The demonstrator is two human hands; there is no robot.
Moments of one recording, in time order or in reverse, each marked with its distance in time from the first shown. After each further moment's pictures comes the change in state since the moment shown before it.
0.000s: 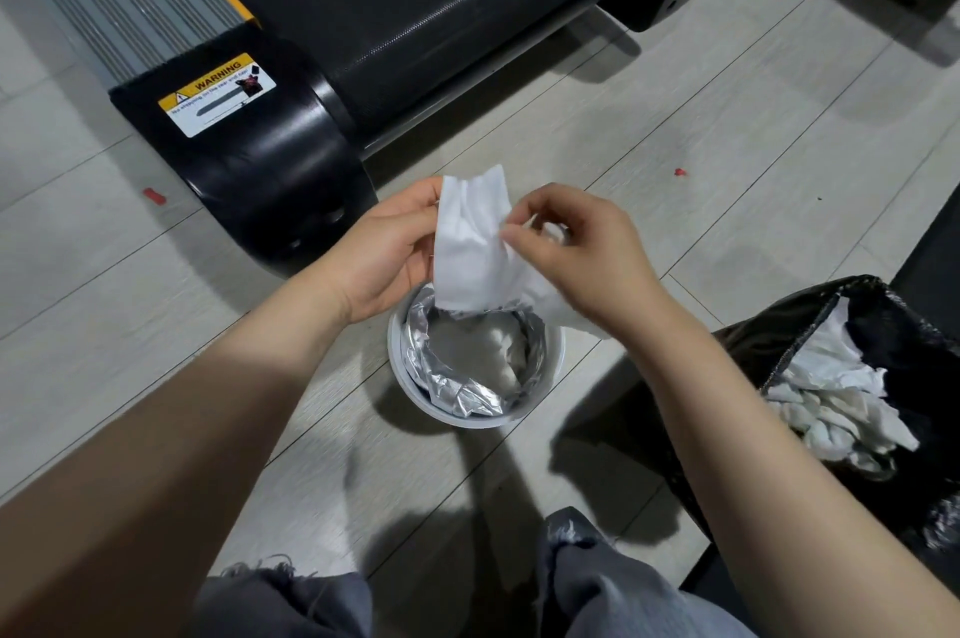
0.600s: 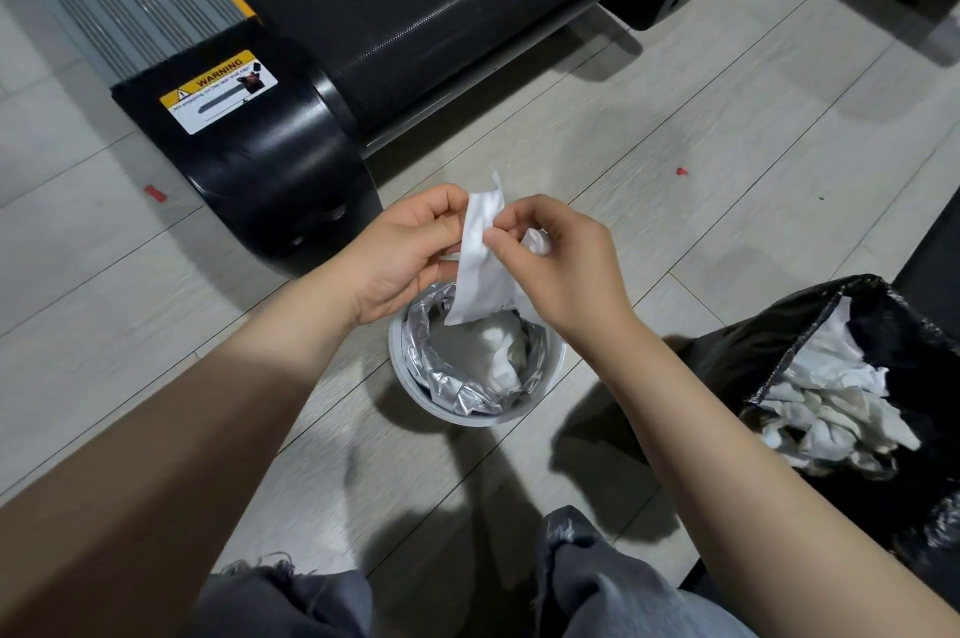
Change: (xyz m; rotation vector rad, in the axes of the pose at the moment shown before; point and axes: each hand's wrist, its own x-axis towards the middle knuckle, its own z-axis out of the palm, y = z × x) left_hand 0.000 -0.005 0.004 0.086 -0.055 -0.004; right_hand -0.006 0.004 0.024 0.016 0.110 0.006
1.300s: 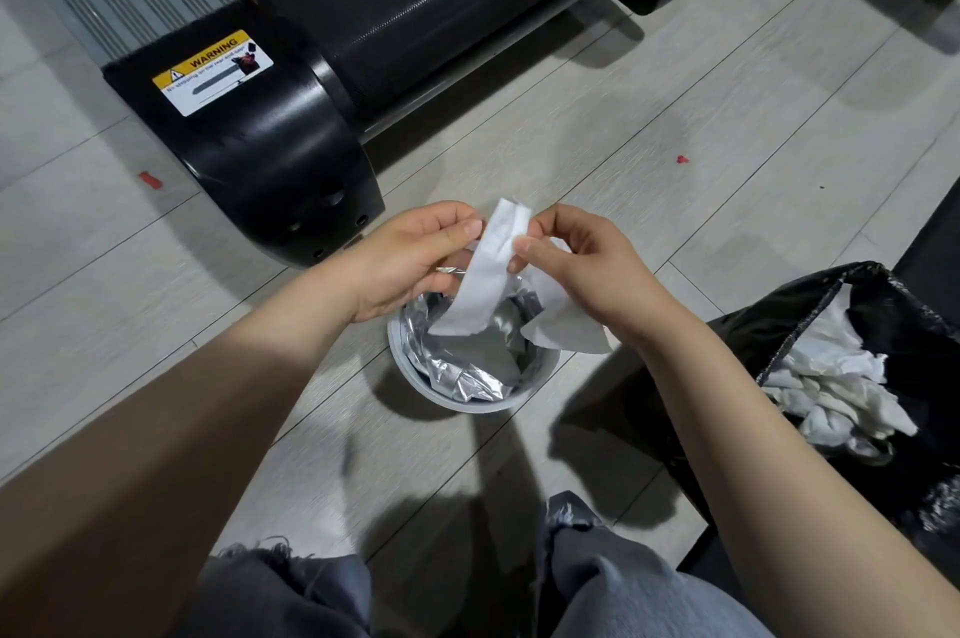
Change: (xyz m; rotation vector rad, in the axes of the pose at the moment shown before) left_hand -0.005 -0.009 -0.003 0.146 -0.061 -0.126; right_hand -0.002 0.023 -0.023 0.209 -0.288 0.164
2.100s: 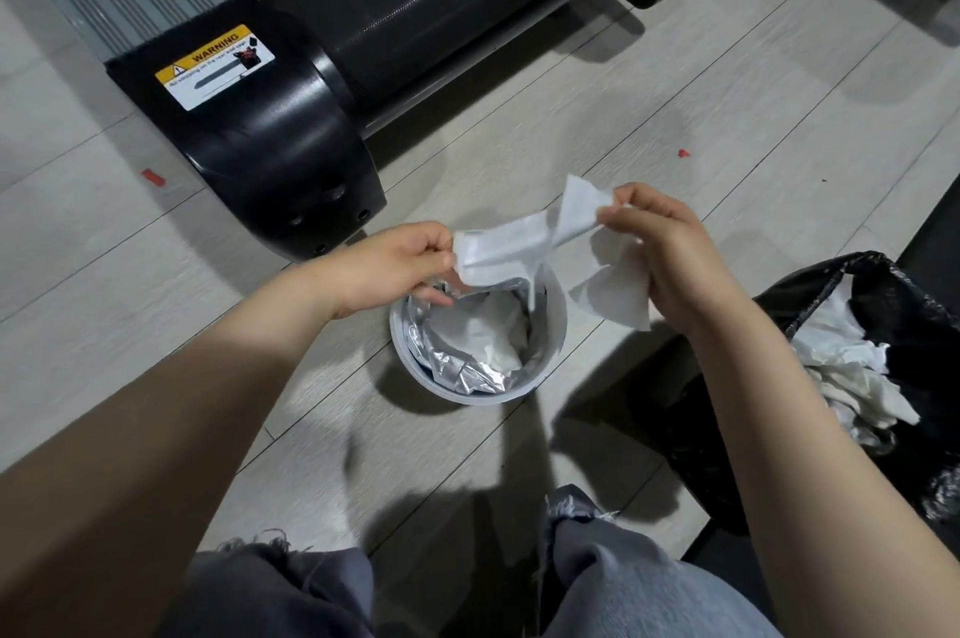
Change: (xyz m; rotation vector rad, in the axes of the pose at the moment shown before) left_hand 0.000 -0.018 -0.026 0.488 -0.008 -0.071; right_hand -0.009 -0.001 -0.039 0.389 0.203 0.154
